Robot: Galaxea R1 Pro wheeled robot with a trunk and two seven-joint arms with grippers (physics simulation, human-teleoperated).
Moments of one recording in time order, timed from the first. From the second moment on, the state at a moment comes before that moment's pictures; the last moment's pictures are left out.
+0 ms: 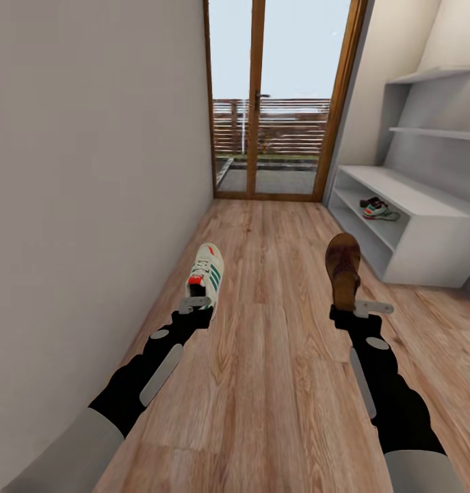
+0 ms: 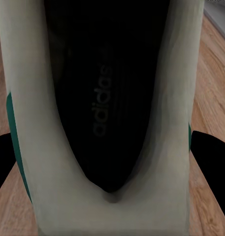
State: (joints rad) left arm -0.68 0.02 -0.46 -1.08 0.52 0.31 0.25; right arm -0.52 -0.02 -0.11 -1.33 0.03 0.43 -0.21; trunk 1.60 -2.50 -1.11
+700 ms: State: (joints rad) left arm -0.68 0.02 -0.46 -1.08 0.52 0.31 0.25; right arm -0.52 -0.02 0.01 -1.32 0.02 0.43 -0.20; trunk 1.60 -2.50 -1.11
